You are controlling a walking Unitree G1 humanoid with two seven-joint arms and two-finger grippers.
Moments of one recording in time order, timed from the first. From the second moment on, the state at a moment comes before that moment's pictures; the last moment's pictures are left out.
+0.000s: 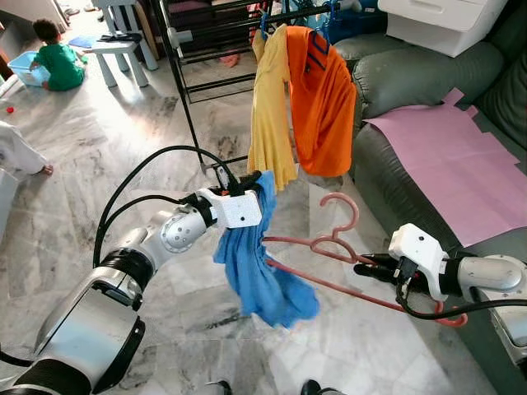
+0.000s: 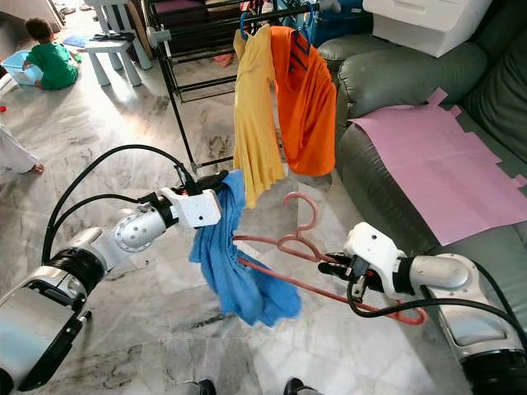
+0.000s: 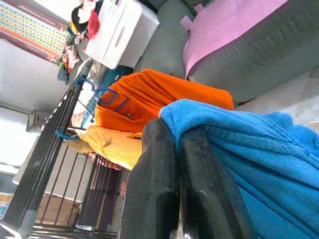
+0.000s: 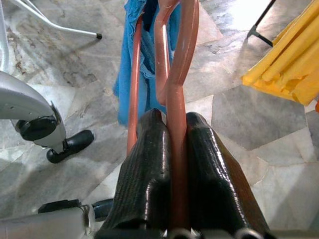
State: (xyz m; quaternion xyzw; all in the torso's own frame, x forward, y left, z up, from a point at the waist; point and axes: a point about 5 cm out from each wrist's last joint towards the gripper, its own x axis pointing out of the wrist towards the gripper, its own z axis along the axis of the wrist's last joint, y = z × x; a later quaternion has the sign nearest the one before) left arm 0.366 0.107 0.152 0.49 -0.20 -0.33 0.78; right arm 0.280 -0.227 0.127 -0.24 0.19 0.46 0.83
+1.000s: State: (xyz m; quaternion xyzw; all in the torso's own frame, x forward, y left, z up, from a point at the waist) left arm 0.359 0.096 0.134 0.47 -0.17 -0.35 0.79; right arm 0.316 -0.233 0.111 -0.32 0.15 0.33 0.88
